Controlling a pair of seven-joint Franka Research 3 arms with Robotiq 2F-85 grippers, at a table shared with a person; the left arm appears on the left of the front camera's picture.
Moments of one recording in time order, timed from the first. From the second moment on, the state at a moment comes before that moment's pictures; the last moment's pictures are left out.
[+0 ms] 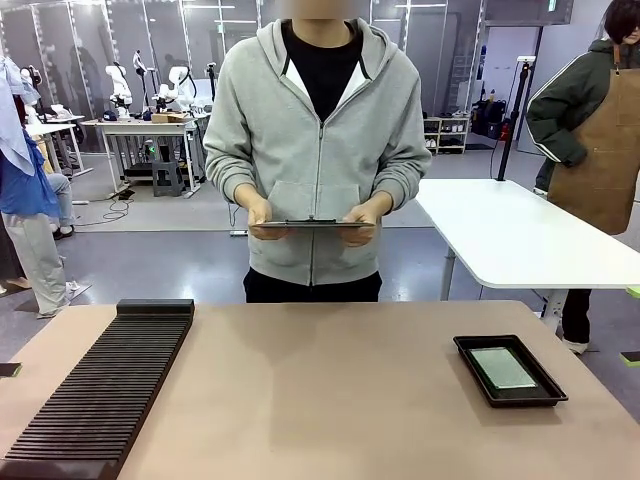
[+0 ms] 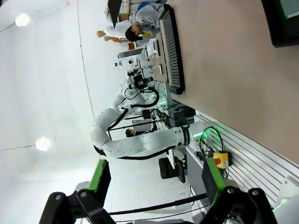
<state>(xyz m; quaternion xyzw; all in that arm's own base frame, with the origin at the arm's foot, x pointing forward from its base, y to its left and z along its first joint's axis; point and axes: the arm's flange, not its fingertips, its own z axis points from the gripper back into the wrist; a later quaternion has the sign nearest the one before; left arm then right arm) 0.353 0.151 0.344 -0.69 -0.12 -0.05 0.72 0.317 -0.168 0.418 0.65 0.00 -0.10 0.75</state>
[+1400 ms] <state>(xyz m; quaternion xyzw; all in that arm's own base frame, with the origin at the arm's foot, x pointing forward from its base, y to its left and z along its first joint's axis) 0.353 0.151 0.344 -0.69 -0.12 -0.05 0.72 0.317 -0.169 0.419 0.65 0.00 -0.10 0.75</state>
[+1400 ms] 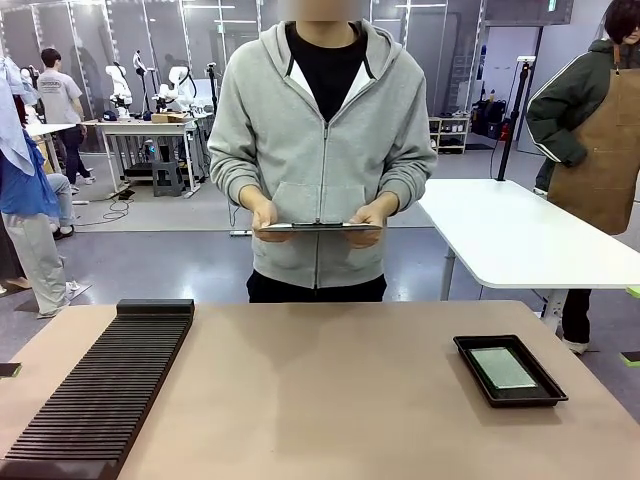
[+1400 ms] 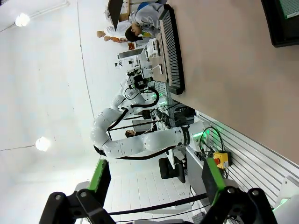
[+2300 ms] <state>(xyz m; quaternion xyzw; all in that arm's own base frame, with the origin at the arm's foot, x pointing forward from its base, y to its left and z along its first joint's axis) 0.353 0.151 0.344 -0.69 -0.12 -0.05 0.72 0.317 -0.169 0.419 0.65 0.00 -0.10 0.75</state>
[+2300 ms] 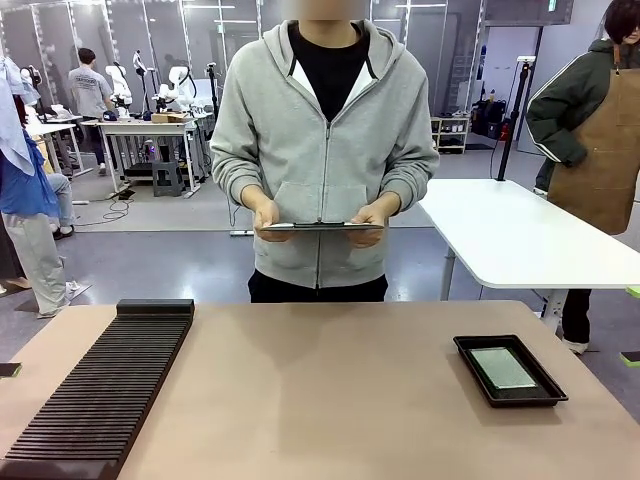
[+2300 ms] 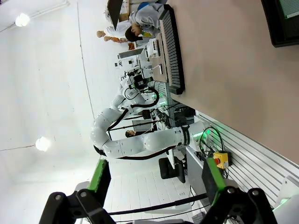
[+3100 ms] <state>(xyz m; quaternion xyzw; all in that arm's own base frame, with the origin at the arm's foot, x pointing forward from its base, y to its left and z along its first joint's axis) 0.353 0.151 0.344 -0.69 -0.12 -0.05 0.72 0.317 -0.169 0.419 0.65 0.00 -0.10 0.75</state>
